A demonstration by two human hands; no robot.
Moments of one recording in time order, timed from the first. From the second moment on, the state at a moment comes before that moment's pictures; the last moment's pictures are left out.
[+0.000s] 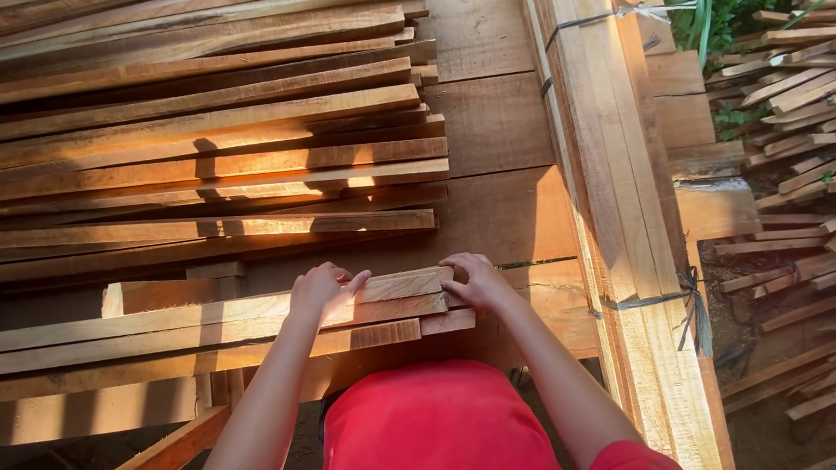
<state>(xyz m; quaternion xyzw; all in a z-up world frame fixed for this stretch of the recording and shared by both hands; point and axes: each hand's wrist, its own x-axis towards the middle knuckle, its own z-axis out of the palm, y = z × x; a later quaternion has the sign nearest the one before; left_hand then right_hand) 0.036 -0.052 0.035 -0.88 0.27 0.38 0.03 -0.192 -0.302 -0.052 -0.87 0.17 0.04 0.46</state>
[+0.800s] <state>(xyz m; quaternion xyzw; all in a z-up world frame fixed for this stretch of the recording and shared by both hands) 0.029 -0.118 0.004 -0.81 0.19 0.55 -0.02 -0.210 -0.337 -0.053 -0.91 -0.01 0.06 0.41</state>
